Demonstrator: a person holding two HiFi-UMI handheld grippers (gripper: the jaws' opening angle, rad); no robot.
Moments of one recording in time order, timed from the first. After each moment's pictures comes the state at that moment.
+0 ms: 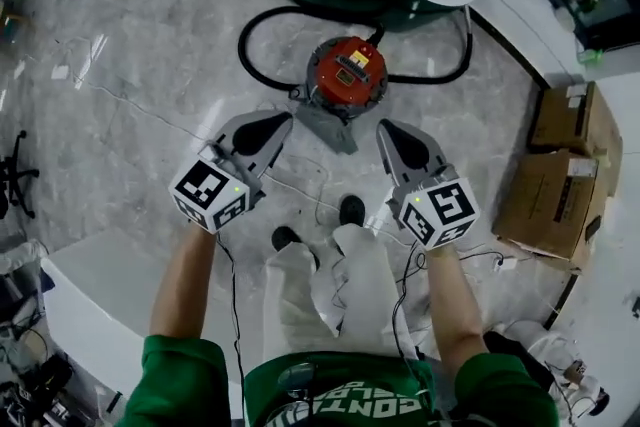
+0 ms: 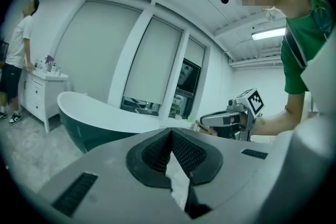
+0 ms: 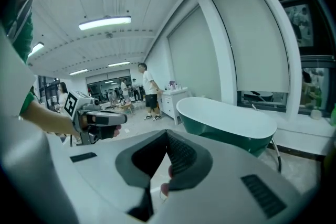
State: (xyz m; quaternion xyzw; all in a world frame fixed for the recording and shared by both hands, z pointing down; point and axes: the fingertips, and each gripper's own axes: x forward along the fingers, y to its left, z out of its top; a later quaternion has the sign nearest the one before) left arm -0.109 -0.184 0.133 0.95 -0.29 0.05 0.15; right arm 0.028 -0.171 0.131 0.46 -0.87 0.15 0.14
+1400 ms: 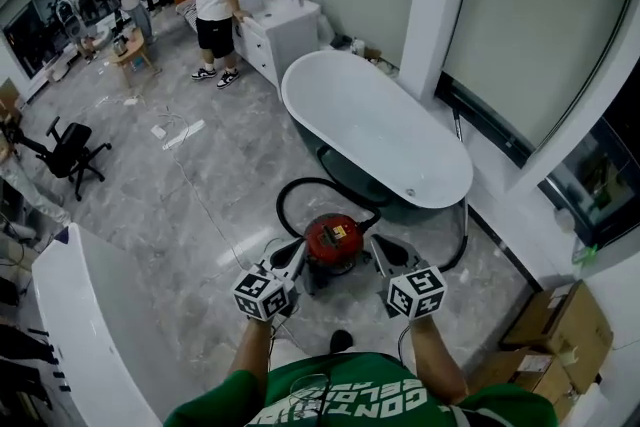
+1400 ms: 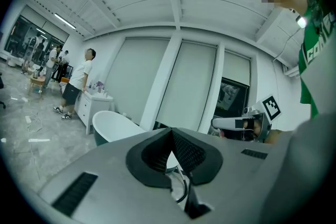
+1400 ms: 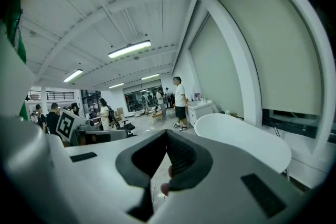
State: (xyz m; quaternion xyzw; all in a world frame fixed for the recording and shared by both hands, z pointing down) left arm 0.107 -0.172 -0.058 0.80 -0.57 -0.06 0.16; right arm 0.243 -0.224 -0.084 0.27 -0.95 0.13 0.09
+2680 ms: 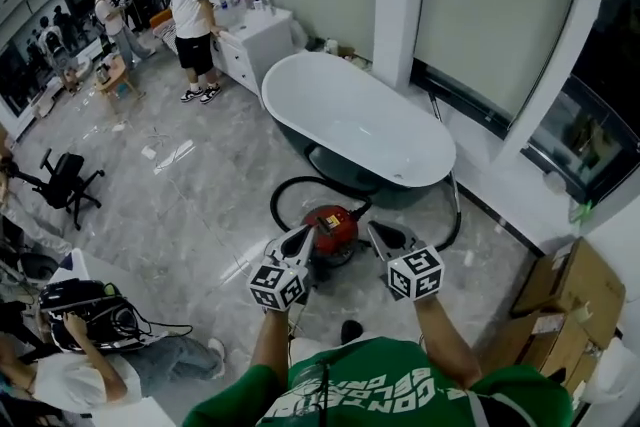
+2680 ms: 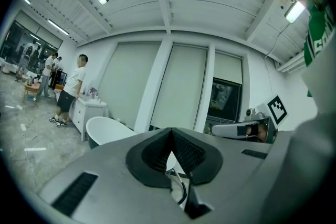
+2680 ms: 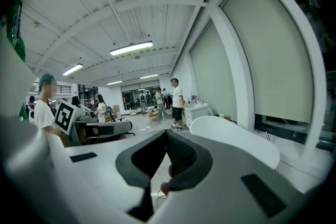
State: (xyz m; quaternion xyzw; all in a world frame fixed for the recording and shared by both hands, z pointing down) left arm 0.157 -0.144 -0.077 0.82 -0.56 -0.06 0.12; right arm 0.278 -0.175 -0.086 0.30 -0.95 0.10 0.10
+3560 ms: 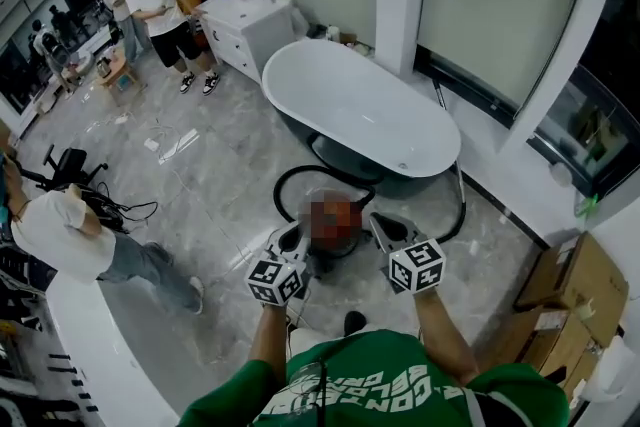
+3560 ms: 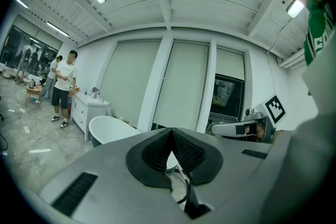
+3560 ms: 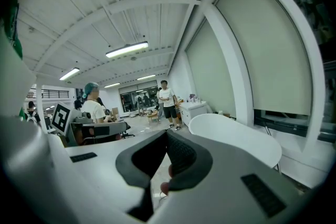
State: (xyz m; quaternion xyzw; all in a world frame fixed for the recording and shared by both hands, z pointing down) left arm 0.155 -0.162 -0.071 0.81 -0.57 -0.04 0.13; right arm 0.284 -0.202 -0.074 0.30 -0.94 0.12 0.09
